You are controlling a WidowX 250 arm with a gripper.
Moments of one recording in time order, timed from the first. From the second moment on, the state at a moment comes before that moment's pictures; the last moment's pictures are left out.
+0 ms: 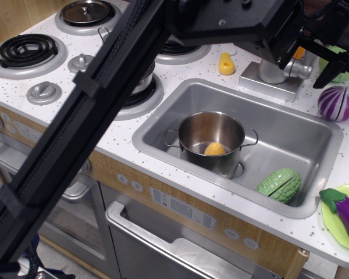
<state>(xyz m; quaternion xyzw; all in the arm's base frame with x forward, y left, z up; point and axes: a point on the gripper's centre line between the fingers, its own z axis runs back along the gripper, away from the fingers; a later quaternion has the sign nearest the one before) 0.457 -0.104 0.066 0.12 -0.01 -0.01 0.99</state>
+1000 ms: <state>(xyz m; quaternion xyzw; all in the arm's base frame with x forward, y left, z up) 0.469 -0.094 0.071 0.19 -0.10 0.02 0.98</state>
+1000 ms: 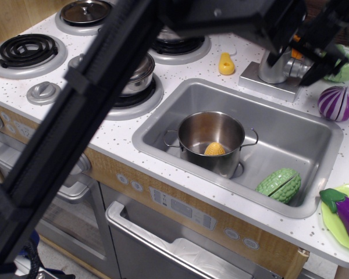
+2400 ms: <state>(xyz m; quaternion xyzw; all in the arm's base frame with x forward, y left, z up) 0.520 -0.104 0.087 0.14 -0.23 0.02 0.96</state>
